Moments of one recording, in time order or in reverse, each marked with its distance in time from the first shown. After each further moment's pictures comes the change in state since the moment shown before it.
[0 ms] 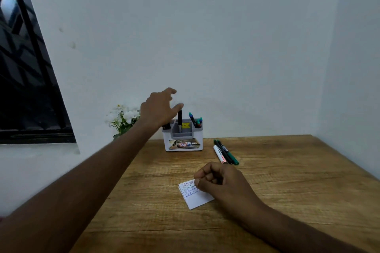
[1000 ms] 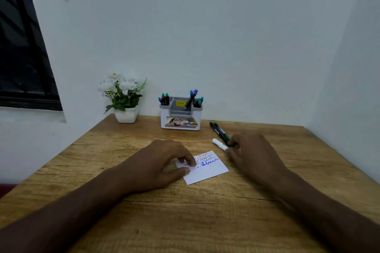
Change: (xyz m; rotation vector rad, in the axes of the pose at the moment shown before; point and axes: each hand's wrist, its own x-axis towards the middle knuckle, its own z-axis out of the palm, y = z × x) left_hand -0.180 -0.012 0.000 -0.324 -0.500 0.461; right_hand 0.020 0.004 -0.056 -1.015 0.199 -0.150
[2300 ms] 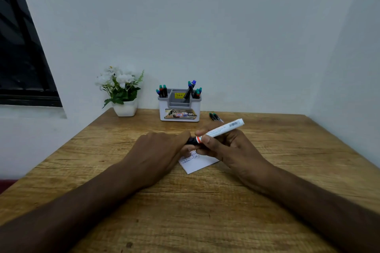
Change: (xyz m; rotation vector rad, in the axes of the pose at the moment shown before) left_hand 0.006 0.032 0.000 0.436 -0.043 -0.189; right_hand -0.024 -0.045 0.007 1.427 -0.241 0.048
